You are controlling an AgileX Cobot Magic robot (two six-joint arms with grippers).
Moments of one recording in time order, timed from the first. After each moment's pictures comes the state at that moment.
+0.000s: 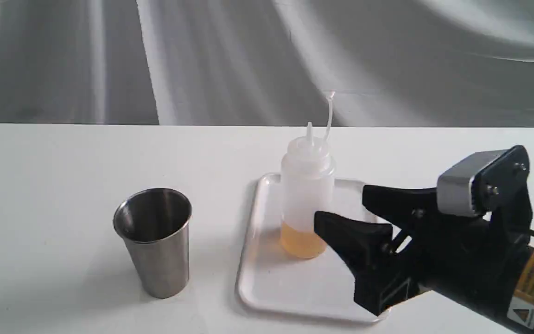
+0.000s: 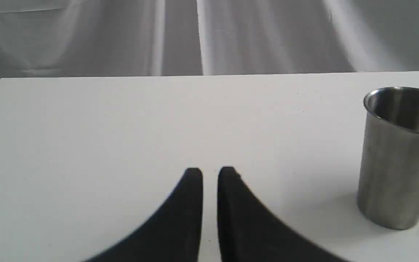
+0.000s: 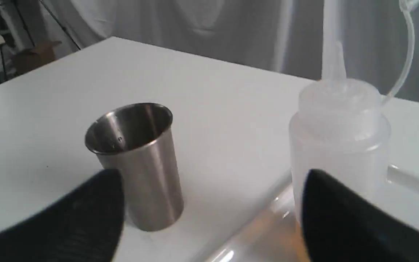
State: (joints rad) left arm 0.06 0.00 0.00 -0.02 0.29 0.04; right arm 0.33 1.32 -0.39 -0.43 -0.68 0.44
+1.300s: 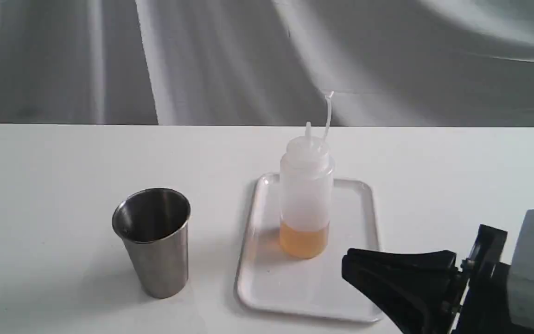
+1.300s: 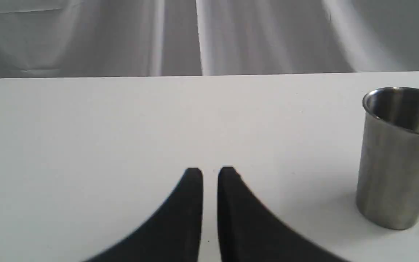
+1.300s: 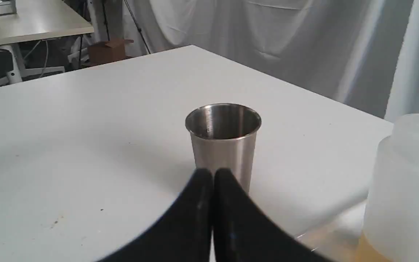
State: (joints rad) left arm 0.06 0.00 0.00 -0.02 0.29 0.04; right arm 0.35 1.10 -0.25 -0.66 -0.74 0.49
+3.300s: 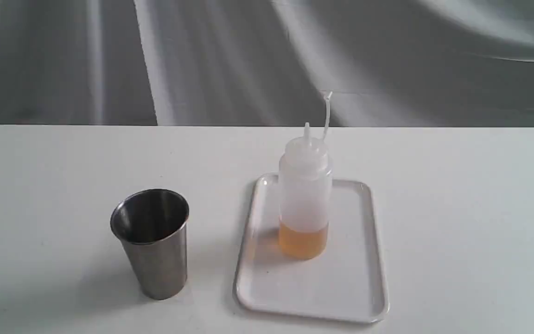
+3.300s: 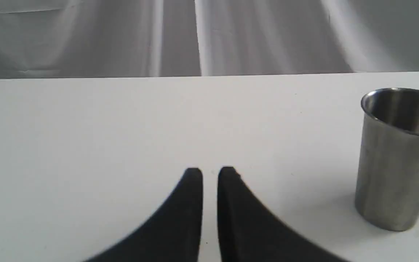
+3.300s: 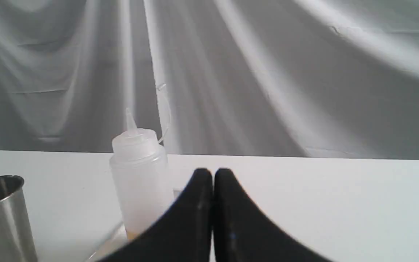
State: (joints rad) left arm 0.06 0.00 0.00 -0.02 0.29 0.04; right arm 0.01 0.22 -0.02 -0.66 -0.18 0.77
